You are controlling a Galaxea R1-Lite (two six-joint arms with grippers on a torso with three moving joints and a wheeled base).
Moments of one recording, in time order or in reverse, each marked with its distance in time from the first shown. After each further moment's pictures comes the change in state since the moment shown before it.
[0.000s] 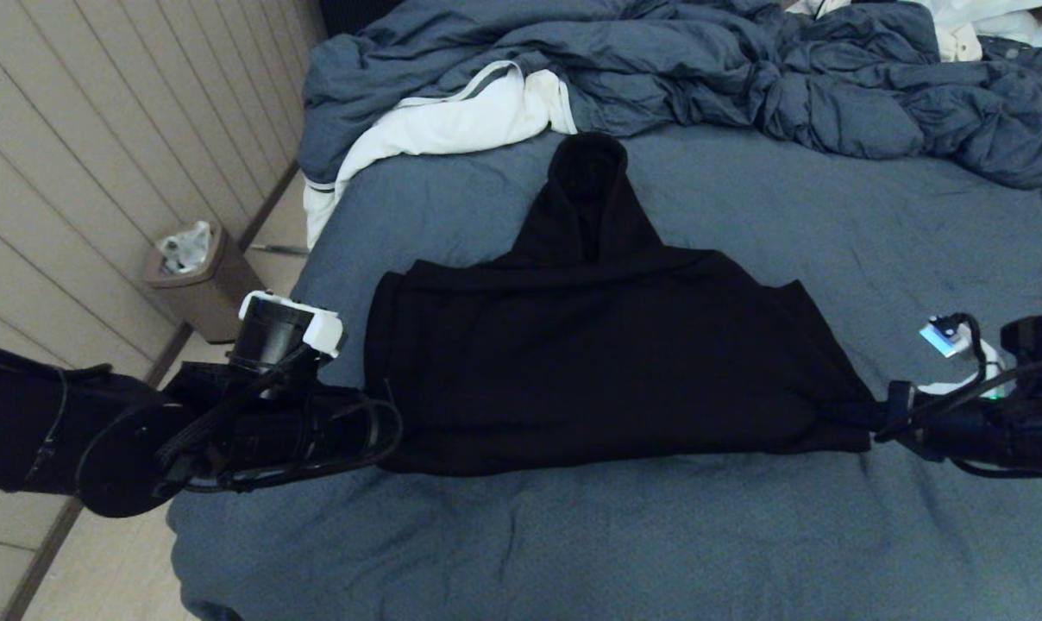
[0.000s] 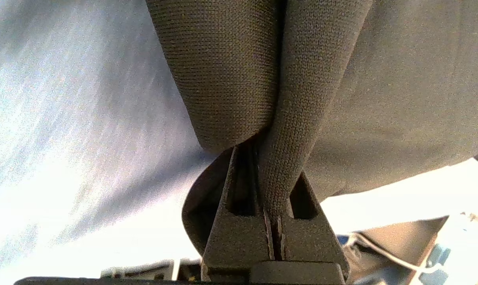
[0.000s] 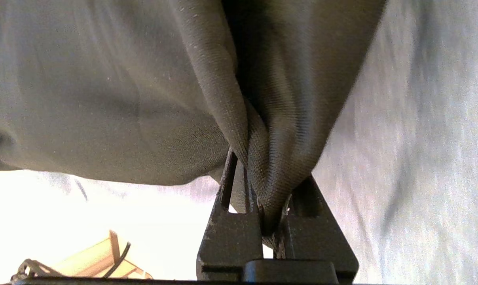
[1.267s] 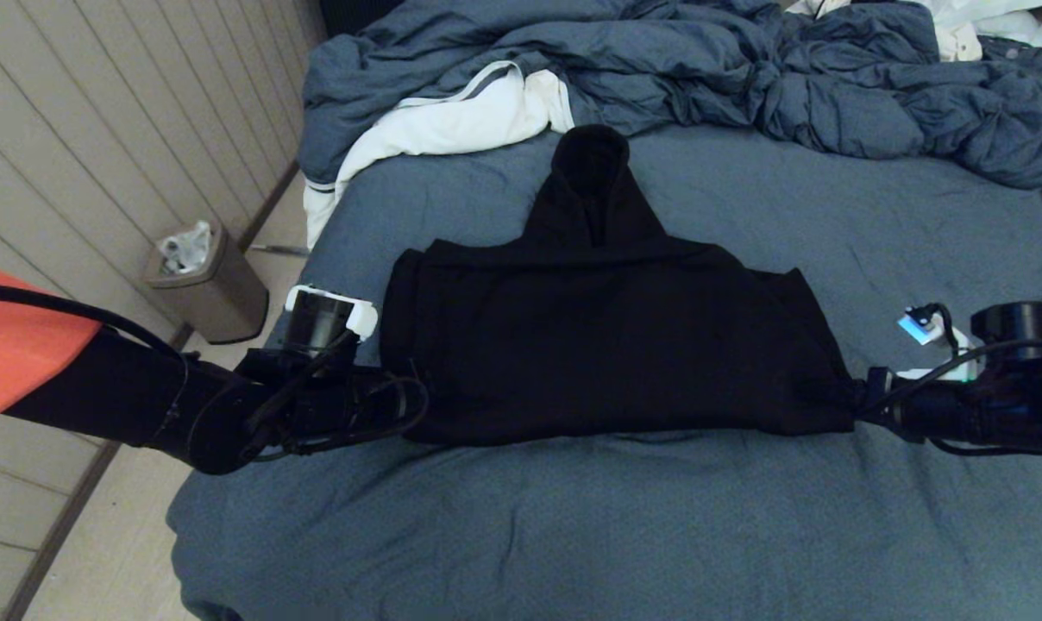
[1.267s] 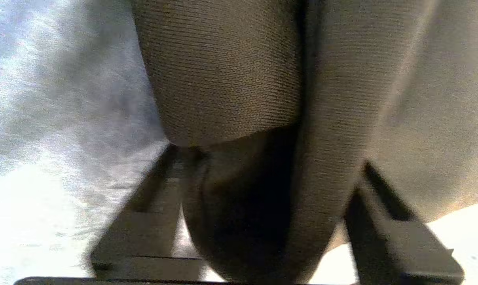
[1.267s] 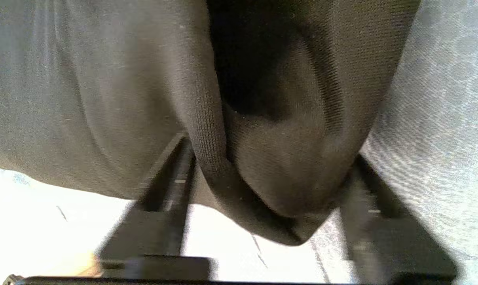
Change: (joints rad) left arm 0.024 0.186 -0.138 -0.106 0.007 0.012; right arm 0.020 0.123 -0.139 0.015 -0.022 0.000
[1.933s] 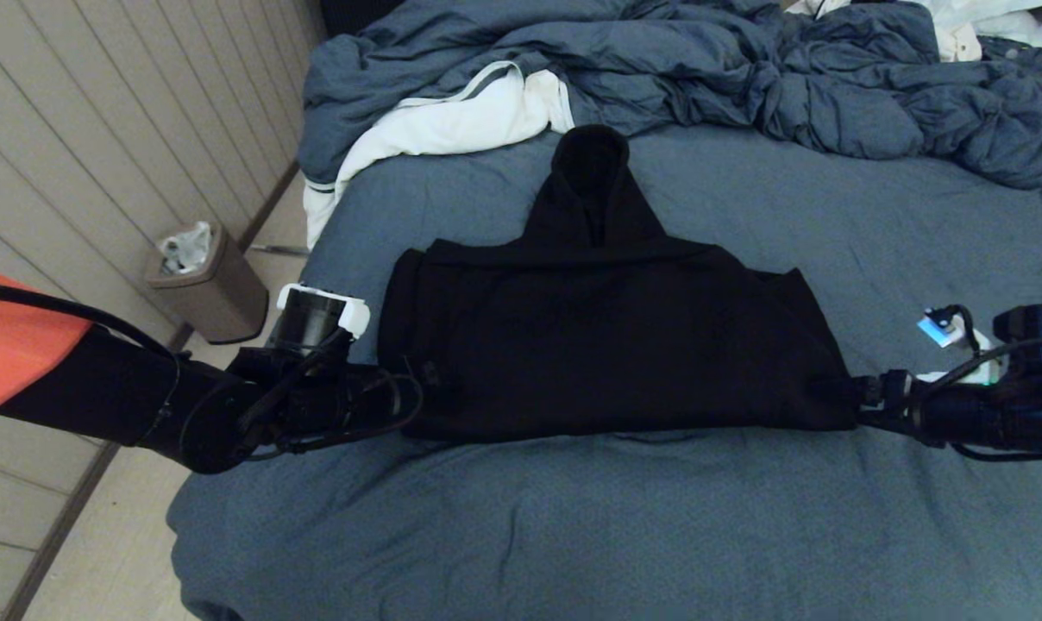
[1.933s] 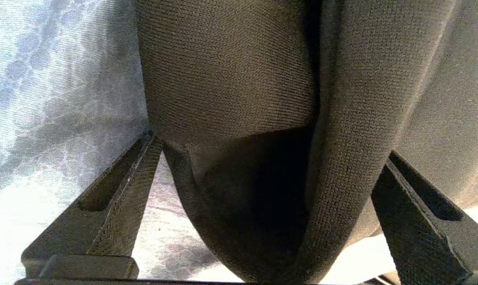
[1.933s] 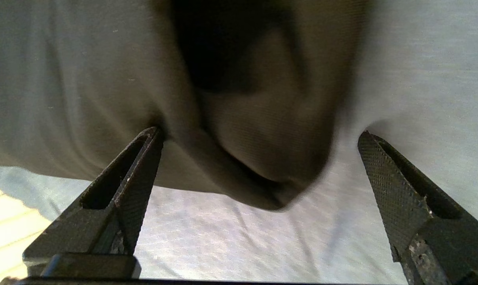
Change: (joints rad) left arm 0.016 -0.006 0.008 -0.010 0.000 0.000; right arm -0.040 -0.027 0.007 0.046 0.005 -0.027
